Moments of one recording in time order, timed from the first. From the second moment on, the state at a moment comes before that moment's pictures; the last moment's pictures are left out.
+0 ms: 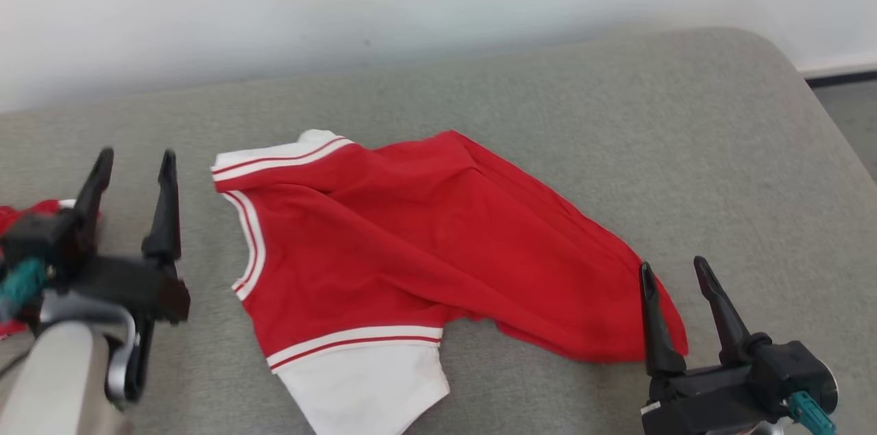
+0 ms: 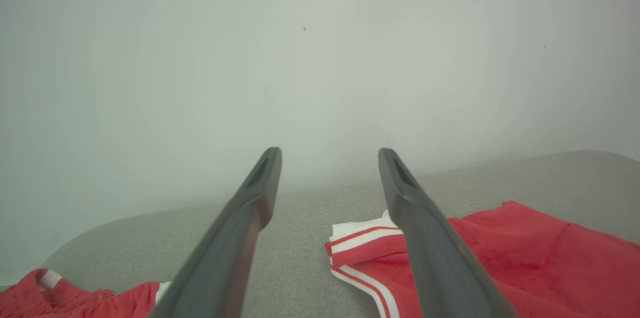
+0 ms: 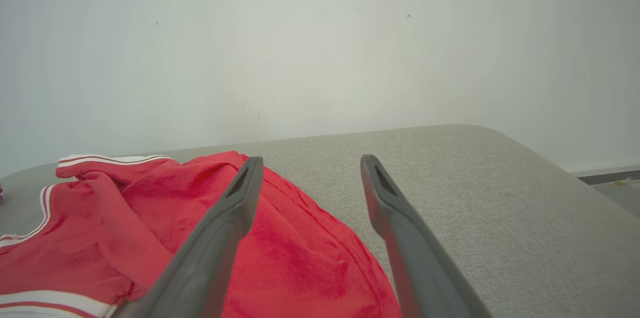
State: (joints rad) left arm -0.52 0.34 -0.14 0.45 -0.34 -0.06 -0.26; right arm -0.07 -0.05 0.05 0.12 0.14 0.13 -0.26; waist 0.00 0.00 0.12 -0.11
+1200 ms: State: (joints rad) left arm 0.05 0.11 0.04 0.08 -0.19 -0.08 -0.26; right arm 0.07 -0.09 0.08 0.11 0.12 0.13 -0.25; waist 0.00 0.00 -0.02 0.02
